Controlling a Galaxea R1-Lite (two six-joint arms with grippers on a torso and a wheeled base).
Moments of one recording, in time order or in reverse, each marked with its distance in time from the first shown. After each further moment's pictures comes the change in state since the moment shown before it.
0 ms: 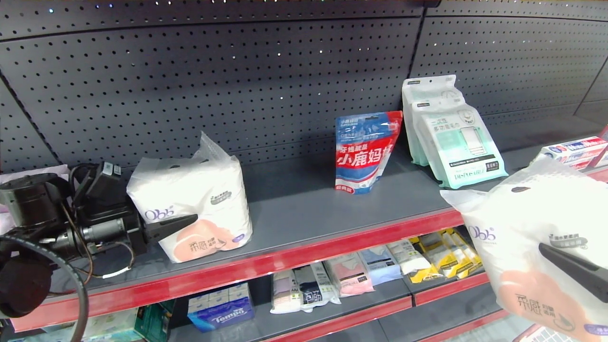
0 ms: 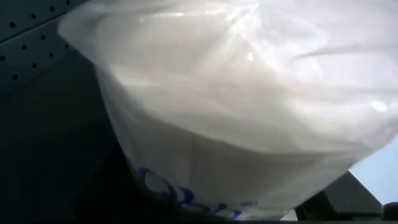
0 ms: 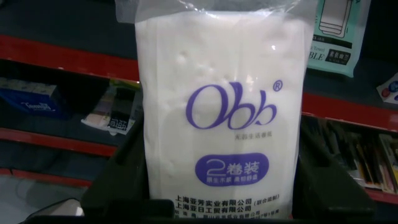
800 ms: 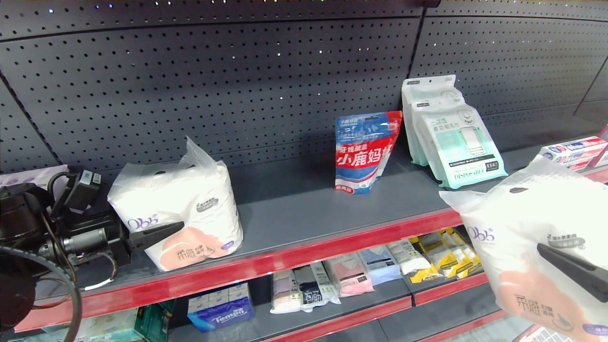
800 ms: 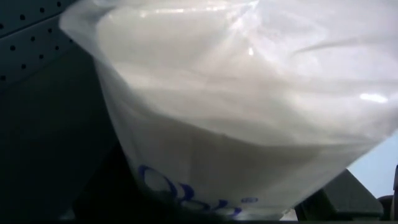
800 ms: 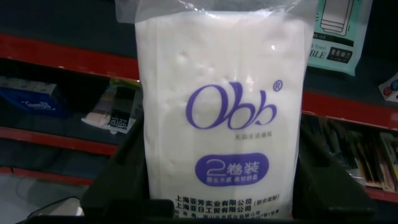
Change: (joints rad) left arm 0.074 -0.011 0.068 -0.056 -0.072 0.000; right arm 0.000 0.008 0.001 0.000 0.000 0.000
